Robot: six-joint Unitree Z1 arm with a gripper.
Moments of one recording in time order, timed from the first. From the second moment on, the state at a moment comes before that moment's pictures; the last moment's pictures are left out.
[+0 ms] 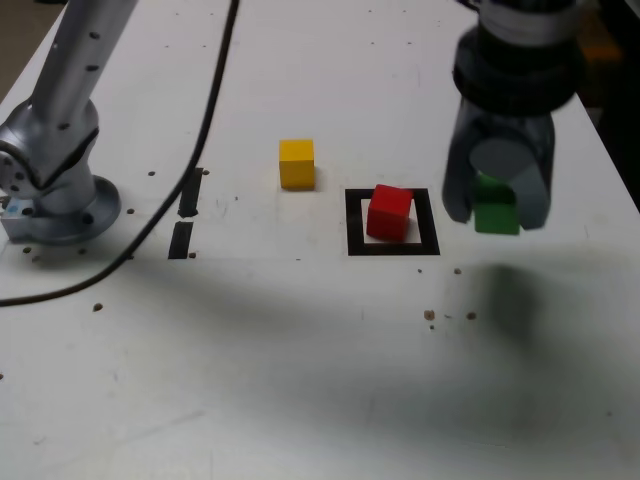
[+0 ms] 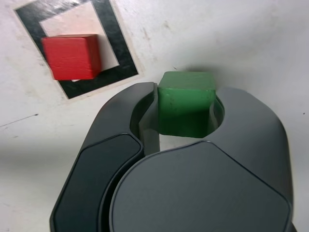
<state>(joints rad) -0.31 2.21 -2.08 1.43 0.09 0.01</state>
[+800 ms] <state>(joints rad) -0.31 2.38 -2.20 1.55 0.05 0.04</state>
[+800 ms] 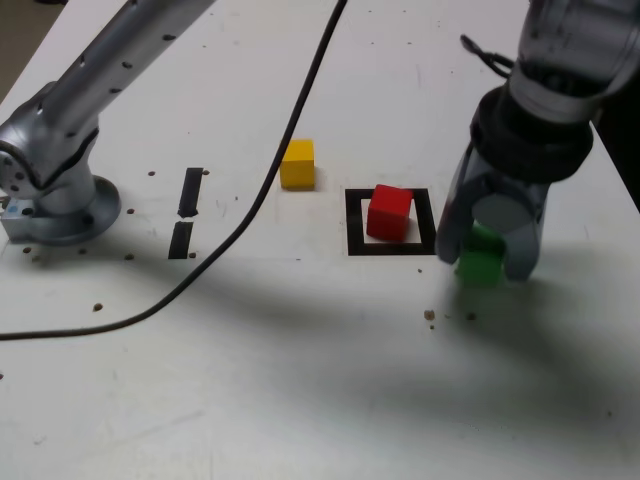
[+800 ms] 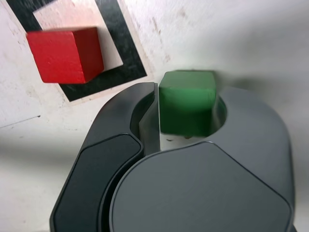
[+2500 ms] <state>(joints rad) 0.11 1.82 -1.01 1.02 0.06 0.07</state>
